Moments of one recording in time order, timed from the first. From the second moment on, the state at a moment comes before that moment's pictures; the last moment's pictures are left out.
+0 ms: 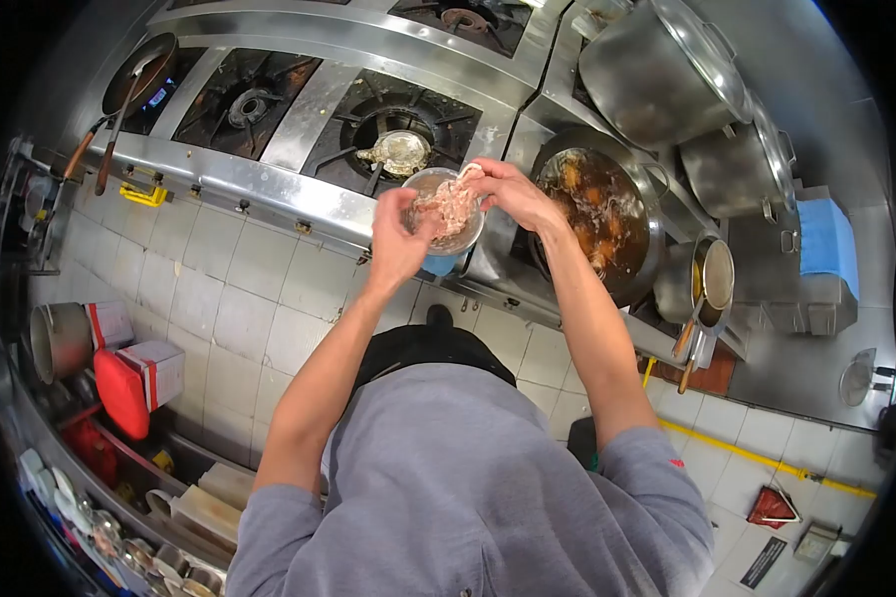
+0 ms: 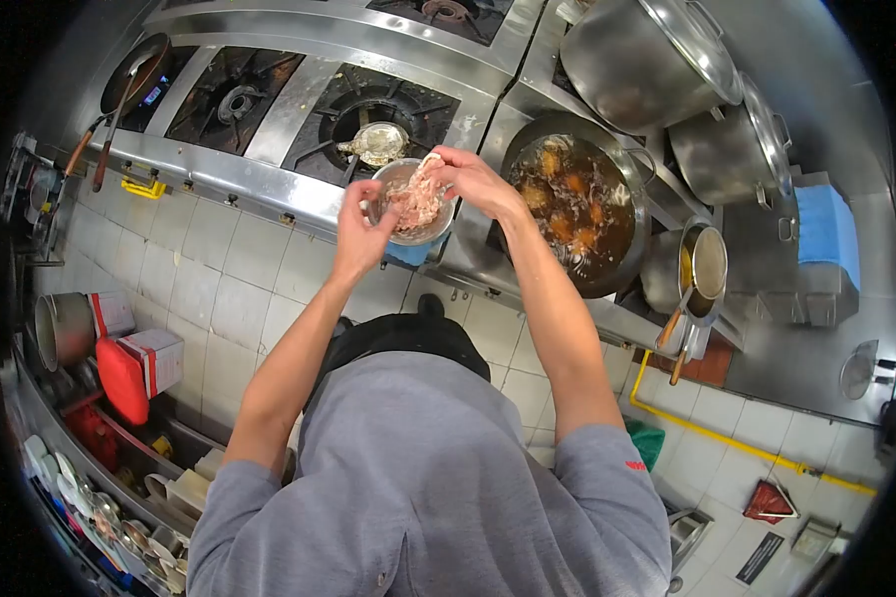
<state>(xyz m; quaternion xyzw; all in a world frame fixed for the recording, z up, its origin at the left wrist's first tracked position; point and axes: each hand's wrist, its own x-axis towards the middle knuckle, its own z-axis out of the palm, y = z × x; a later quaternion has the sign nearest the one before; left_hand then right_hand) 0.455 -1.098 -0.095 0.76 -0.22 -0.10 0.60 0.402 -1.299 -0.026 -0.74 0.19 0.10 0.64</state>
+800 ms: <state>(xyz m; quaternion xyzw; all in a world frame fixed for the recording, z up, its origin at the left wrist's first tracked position) 0.487 -1.112 -0.137 0.73 -0.25 -0.22 0.59 0.399 -1.300 -0.032 -0.81 0.14 0.04 0.57</state>
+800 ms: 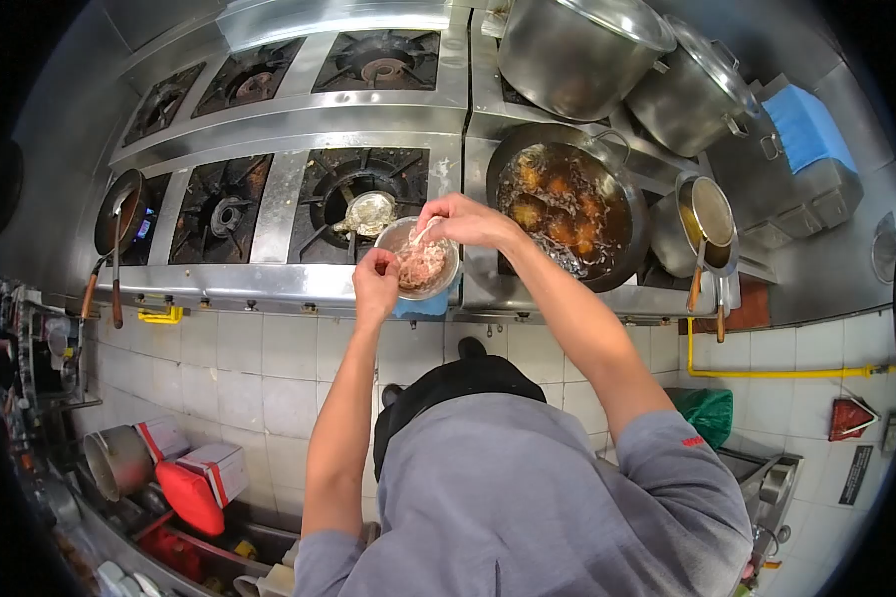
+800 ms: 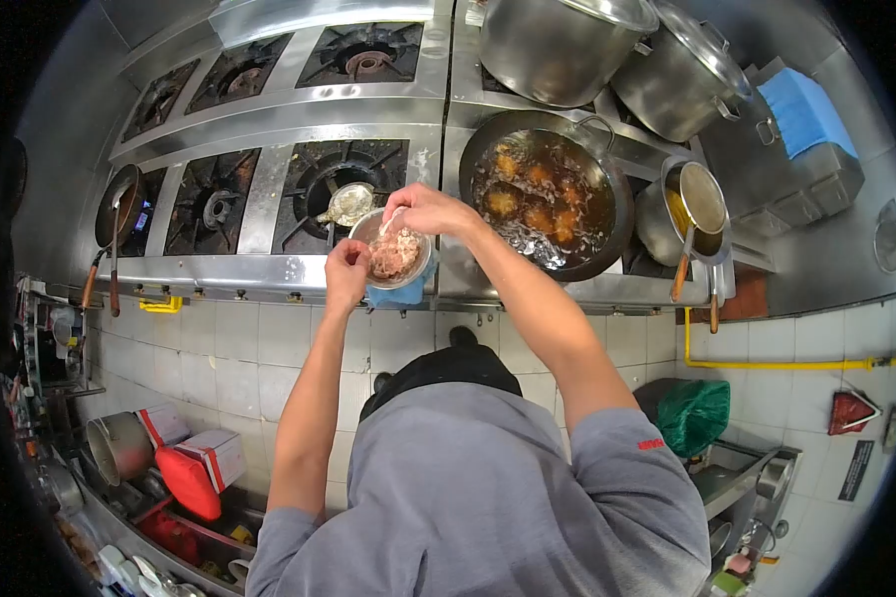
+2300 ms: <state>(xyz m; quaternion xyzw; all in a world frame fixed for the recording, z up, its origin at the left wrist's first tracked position) 0.475 -1.114 -0.104 0.79 -0.30 -0.22 0.50 0.382 -1.301 -0.006 -0.66 0.19 -0.09 0.72</state>
